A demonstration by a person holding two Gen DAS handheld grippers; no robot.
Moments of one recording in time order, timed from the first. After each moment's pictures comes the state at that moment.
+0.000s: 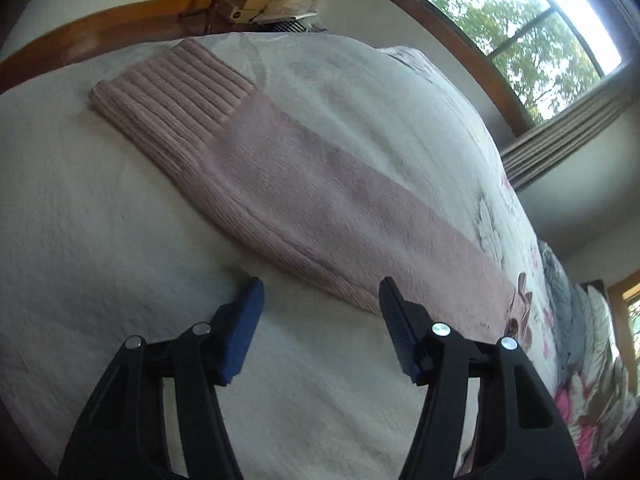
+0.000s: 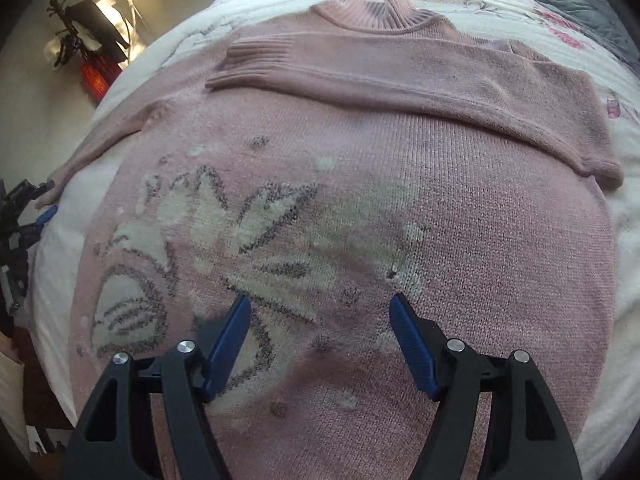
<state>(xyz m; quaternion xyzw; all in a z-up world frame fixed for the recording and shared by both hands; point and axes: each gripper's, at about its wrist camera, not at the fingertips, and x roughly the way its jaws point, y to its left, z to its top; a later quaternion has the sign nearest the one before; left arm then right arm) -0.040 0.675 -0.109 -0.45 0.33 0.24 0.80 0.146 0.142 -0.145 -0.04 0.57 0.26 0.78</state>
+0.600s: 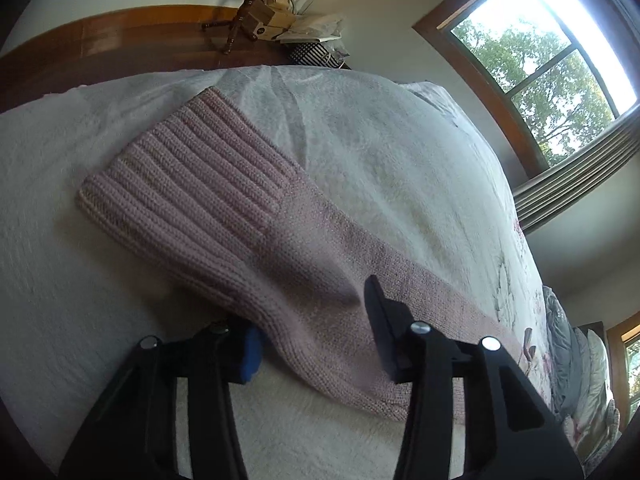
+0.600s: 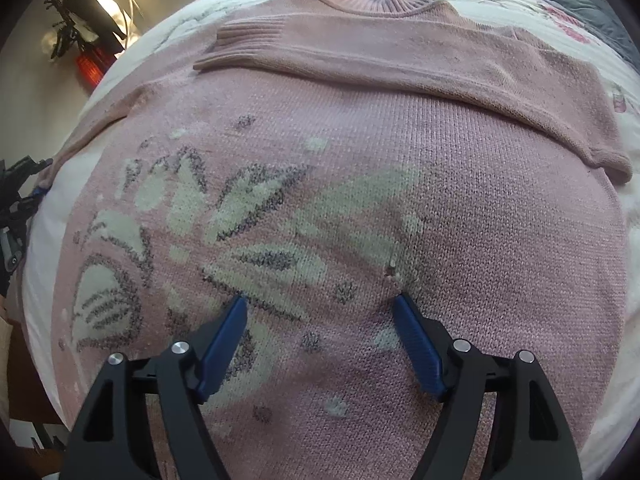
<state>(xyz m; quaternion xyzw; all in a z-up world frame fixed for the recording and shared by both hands) -0.013 0.724 -0.107 -0.45 0.30 0.29 0.79 0.152 0.147 -0.161 -0.05 0.57 0.26 0.77</state>
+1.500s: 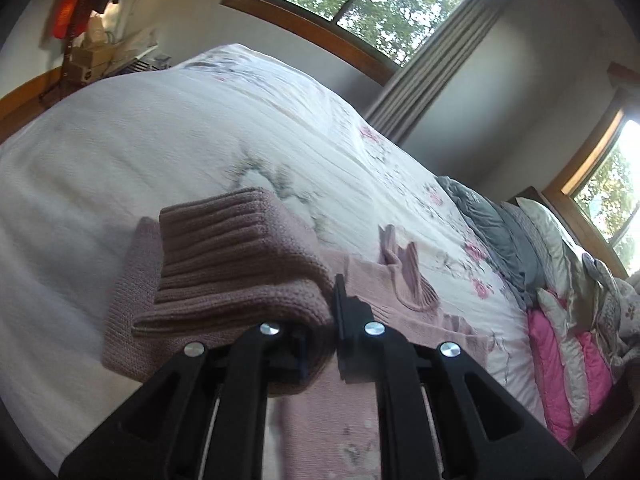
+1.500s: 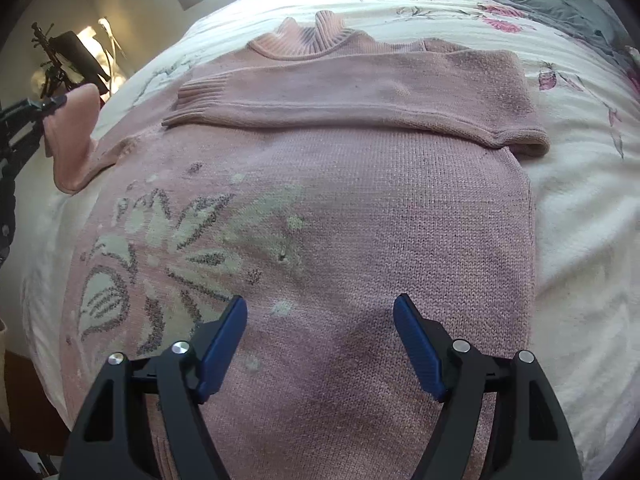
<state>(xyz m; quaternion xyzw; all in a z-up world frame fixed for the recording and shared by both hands) 0.138 0.467 -0.009 -0.31 0.31 0.05 0.90 0.139 0.052 -0.130 0.00 0.54 0.23 0.81</state>
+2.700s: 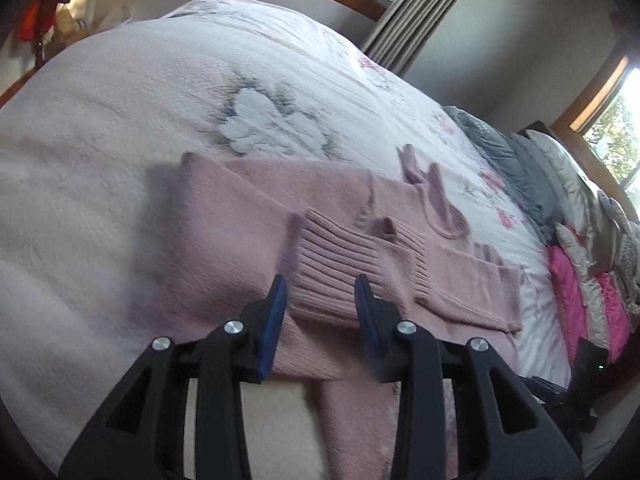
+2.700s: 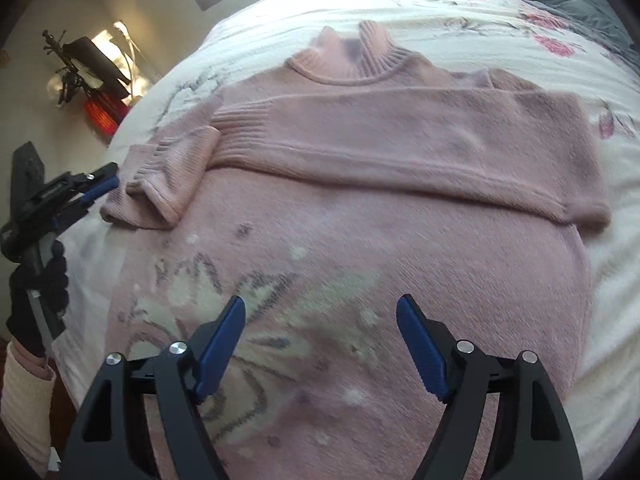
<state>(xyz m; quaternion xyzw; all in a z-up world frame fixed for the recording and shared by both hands) 0.149 0.487 -0.083 -0.27 0.41 0.03 0.87 0.193 0.119 -0.105 0.02 0.54 0.28 0.79</state>
